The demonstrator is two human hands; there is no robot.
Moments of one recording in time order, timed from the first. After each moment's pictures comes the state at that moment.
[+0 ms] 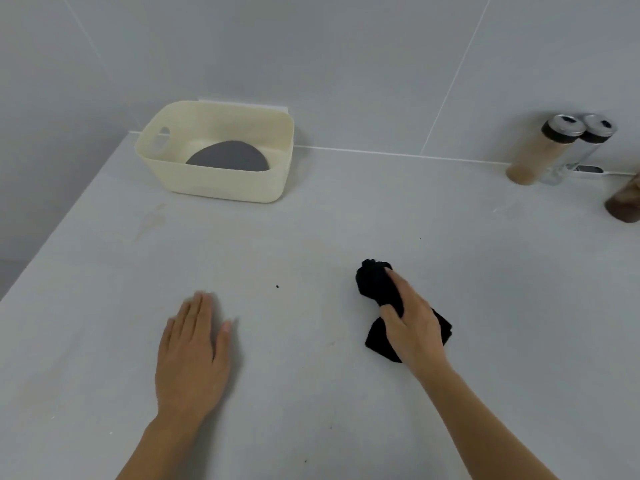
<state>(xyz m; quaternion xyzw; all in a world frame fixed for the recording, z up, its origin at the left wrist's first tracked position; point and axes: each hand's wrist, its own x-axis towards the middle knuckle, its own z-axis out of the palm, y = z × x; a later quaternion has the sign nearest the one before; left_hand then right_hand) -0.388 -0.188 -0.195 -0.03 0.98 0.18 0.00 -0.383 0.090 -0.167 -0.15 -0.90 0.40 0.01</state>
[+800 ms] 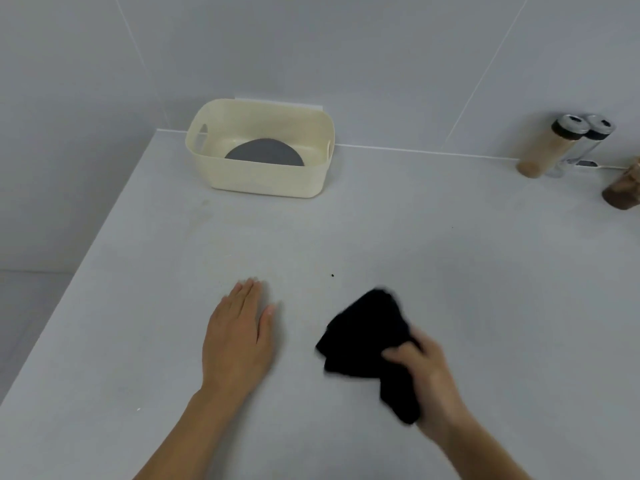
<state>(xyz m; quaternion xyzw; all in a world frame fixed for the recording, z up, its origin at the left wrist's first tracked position) -0.404 -0.239 -0.181 0.07 0.97 0.25 0.00 -0.322 -0.034 -0.121 -0.21 -0.64 0.74 -0.03</state>
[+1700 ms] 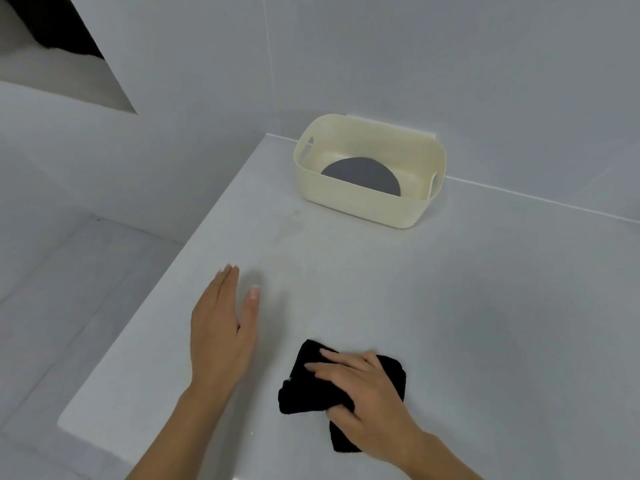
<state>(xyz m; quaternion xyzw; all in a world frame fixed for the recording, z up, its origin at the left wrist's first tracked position) -0.425 -0.309 -0.154 -0.14 0.93 0.34 -0.10 -0.387 -0.109 -0.178 0.27 -0.88 0.39 -0.07</state>
